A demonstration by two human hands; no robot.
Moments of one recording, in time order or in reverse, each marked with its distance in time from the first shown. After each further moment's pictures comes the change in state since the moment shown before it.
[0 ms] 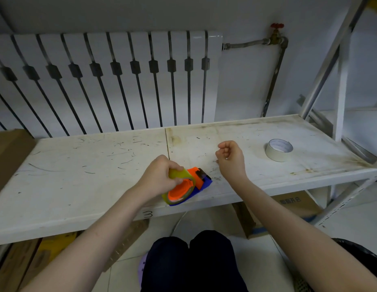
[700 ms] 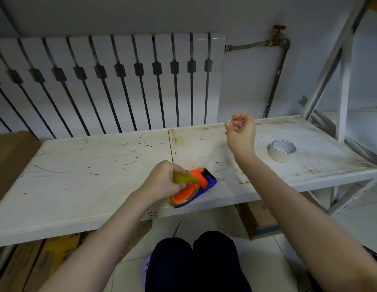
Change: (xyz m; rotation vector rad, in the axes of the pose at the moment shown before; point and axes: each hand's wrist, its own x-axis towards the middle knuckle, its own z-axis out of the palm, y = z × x) left_hand -0.003 -0.004 0.000 0.017 -0.042 0.014; right_hand 0.035 -0.052 -0.005 0.222 0.192 -0.052
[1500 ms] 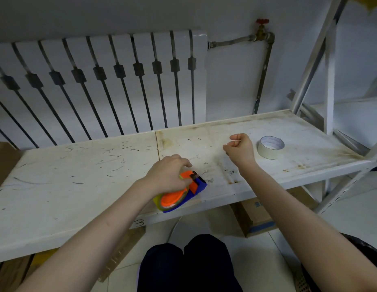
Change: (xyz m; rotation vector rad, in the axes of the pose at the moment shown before) left_hand 0.041 0.037 0.010 0.314 -0.161 0.128; right_hand 0.020 0.057 -0.049 -0.191 -0.100 0.245
